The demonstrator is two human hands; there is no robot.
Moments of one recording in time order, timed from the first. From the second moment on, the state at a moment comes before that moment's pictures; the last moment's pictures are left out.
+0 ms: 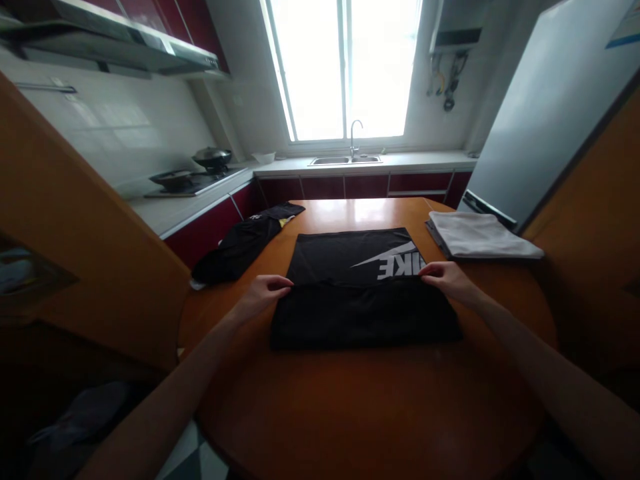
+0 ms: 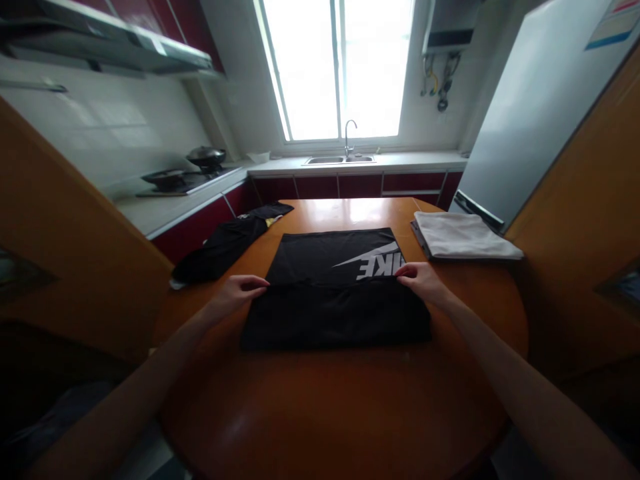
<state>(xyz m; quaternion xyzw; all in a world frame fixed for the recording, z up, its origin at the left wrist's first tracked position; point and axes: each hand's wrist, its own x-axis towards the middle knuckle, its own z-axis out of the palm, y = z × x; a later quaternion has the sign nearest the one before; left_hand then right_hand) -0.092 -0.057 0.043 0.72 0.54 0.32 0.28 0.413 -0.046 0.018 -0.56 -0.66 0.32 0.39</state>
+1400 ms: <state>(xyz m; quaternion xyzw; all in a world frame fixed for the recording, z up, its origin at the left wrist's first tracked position) 0.002 -0.081 0.023 0.85 0.50 0.17 0.03 0.330 -0.068 -0.003 -0.59 -0.77 -0.01 0.23</state>
